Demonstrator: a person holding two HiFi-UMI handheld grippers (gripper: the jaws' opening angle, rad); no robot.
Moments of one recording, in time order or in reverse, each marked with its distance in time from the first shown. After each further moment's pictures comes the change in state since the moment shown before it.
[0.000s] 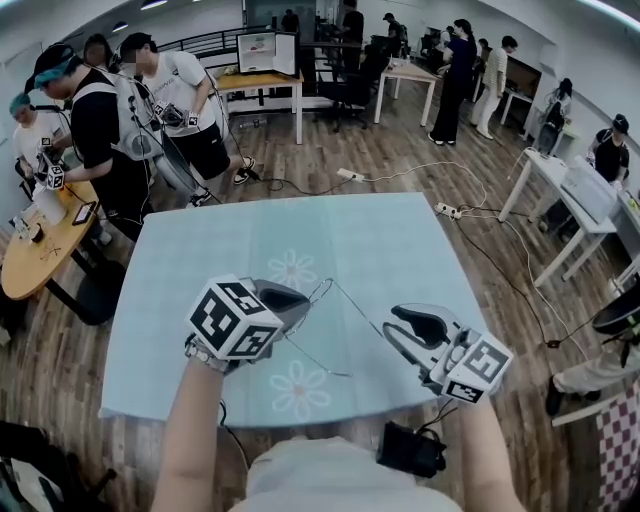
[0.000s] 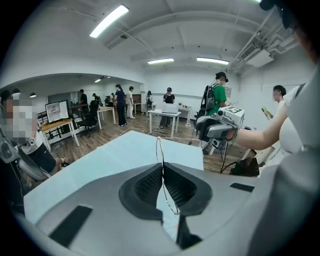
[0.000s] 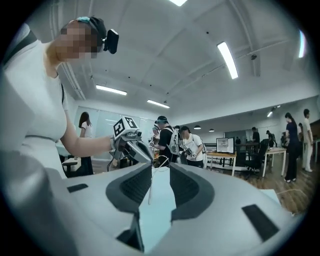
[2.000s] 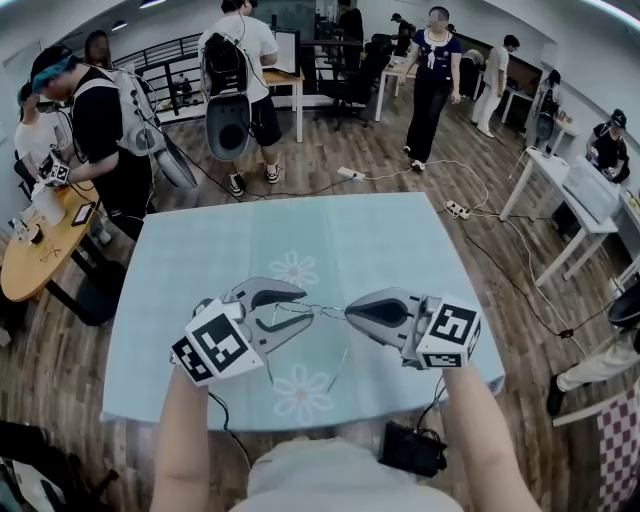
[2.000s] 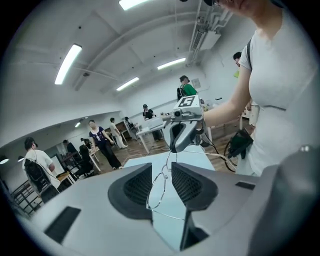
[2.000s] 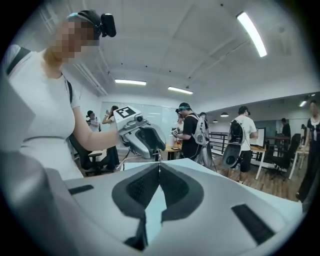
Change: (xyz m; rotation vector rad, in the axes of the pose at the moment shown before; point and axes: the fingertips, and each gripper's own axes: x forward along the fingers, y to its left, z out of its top) left arm -0.027 -0.019 0.020 0.478 -0.202 -0.003; right arm 0.077 0.017 -0.007 -0.043 0.139 0.314
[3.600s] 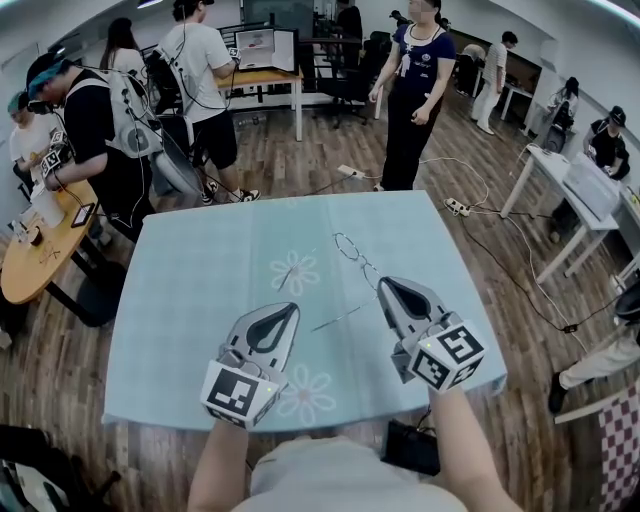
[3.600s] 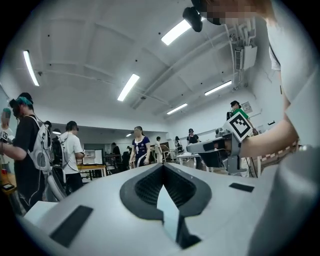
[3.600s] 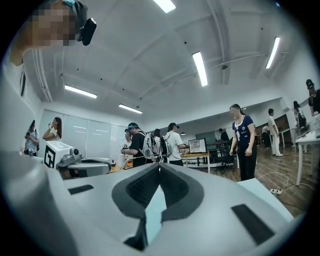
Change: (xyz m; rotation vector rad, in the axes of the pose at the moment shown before) left arm -0.021 0.017 -0.013 -0.318 -0.294 0.553; right arm -0.054 -0.065 0.004 0.193 -0.225 -0.639
